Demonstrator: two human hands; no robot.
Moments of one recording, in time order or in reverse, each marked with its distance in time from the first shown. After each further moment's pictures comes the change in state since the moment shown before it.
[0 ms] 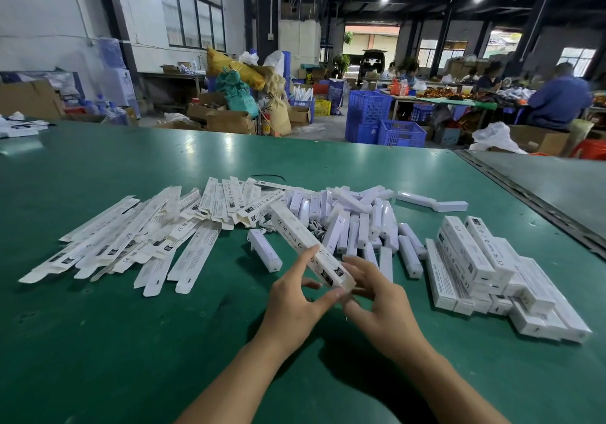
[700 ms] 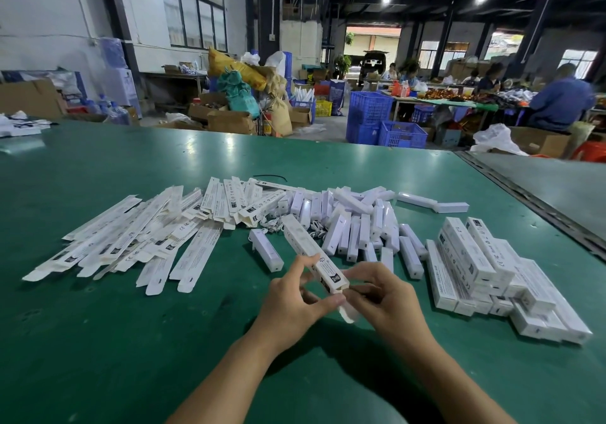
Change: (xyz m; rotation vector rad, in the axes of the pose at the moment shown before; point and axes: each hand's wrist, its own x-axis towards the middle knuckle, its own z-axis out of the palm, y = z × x) left_hand 0.000 -0.002 -0.011 -0.057 -0.117 -0.029; right_hand 0.000 0.002 -0.007 0.147 0.031 -0.002
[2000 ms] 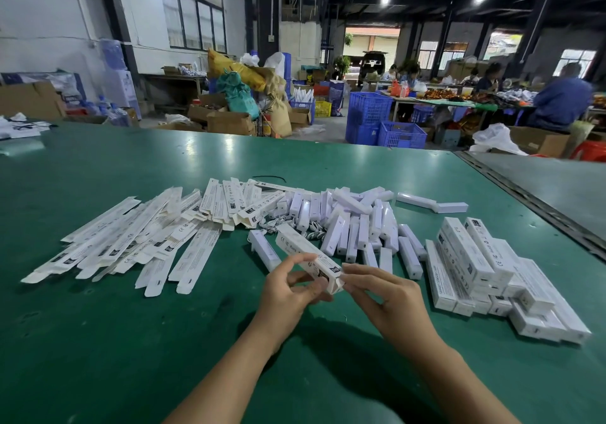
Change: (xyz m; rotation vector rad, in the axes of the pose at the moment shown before) left_hand 0.005 0.008 0.003 -0.557 0.095 -0.160; right_hand 0.005 -0.004 -0.007 -0.380 0.085 -0.456
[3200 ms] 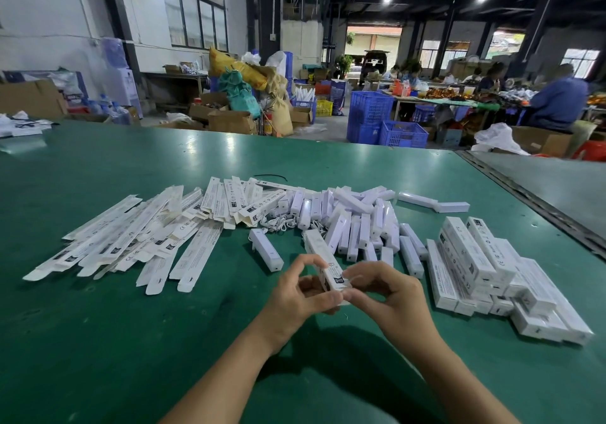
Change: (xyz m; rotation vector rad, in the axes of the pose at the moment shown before) left_hand -0.007 0.006 -0.004 -0.006 -0.296 -0.018; right_hand 0.000 -0.006 -0.001 0.403 0.001 0.266
